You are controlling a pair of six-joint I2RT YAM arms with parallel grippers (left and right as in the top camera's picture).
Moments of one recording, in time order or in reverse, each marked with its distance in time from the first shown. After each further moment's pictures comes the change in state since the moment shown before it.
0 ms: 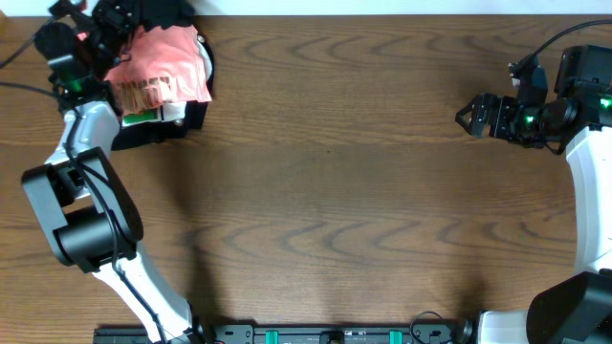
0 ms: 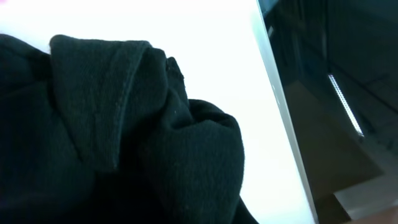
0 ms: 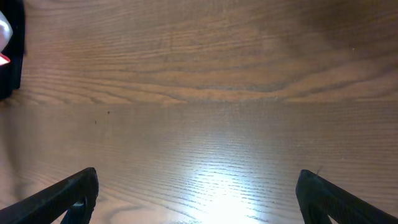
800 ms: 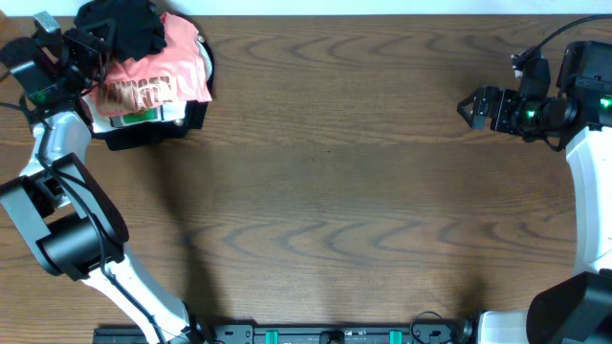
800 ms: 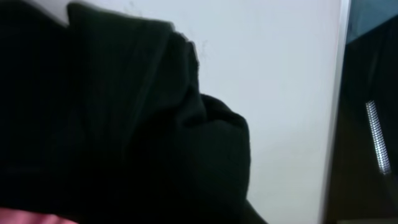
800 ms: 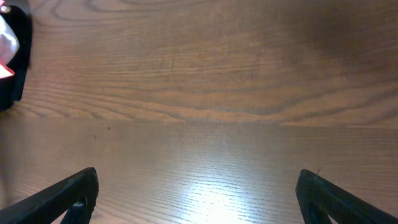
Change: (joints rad) left arm 0.118 0.000 0.002 -0.284 0.087 0.003; right arm 0.001 0.000 0.000 0.076 -0.008 0.000
